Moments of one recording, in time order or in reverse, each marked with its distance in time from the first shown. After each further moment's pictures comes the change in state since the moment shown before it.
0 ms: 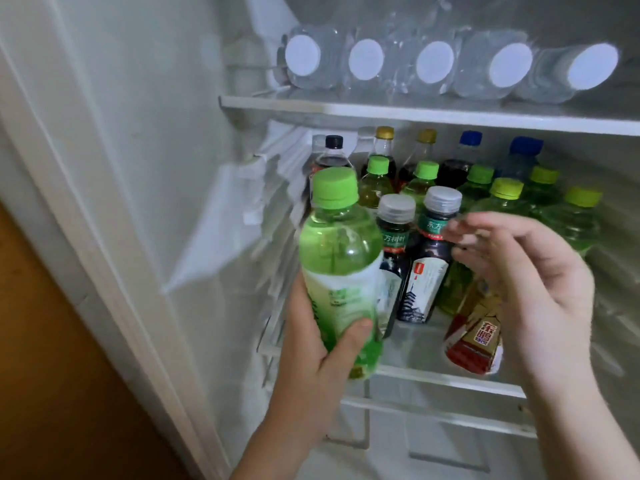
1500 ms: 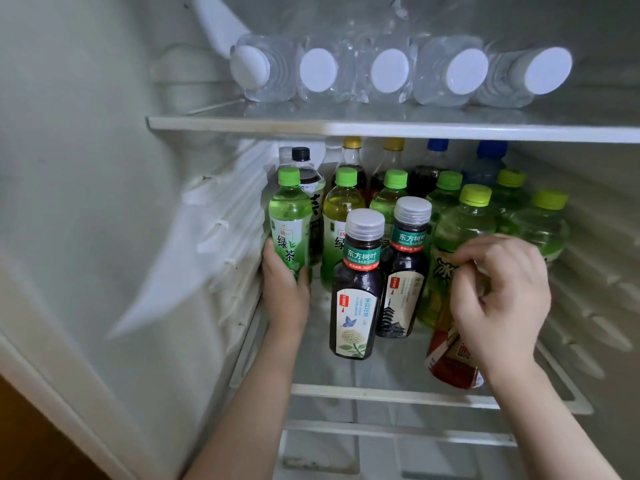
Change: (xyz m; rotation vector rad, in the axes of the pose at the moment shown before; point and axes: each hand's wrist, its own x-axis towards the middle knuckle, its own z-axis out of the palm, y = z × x) left_hand 0.126 -0.116 0.017 0.424 0.281 -0.061; right_hand 0.019 0.061 -0.034 -0.964 0.253 -0.402
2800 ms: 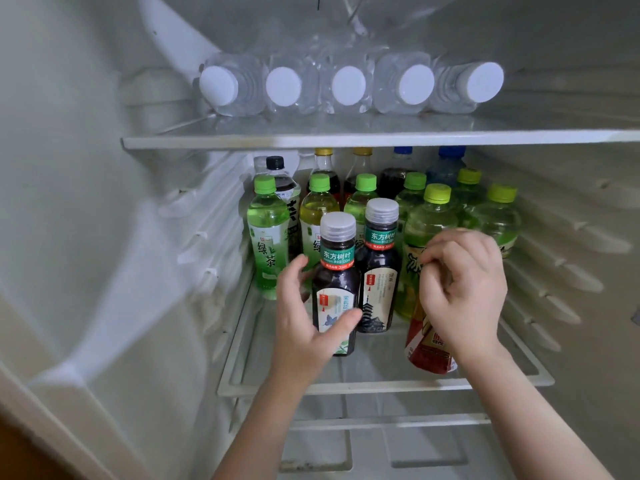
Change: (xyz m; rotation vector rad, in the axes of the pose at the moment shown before) left_hand -0.070 0.046 -0.023 -0.287 -0.303 0.182; right_hand -0.001 -0.002 -0.004 -0.036 -0.011 -0.010
